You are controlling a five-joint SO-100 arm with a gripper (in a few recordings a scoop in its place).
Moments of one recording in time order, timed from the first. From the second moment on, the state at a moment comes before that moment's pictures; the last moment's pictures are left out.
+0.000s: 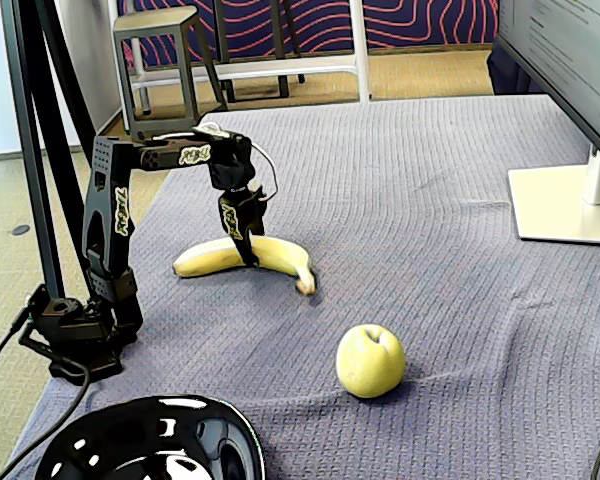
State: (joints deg) arm -56.7 70.5 84.9 72.9 -28.3
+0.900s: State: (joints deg) arm -56.4 82.8 83.9 81.2 -21.9
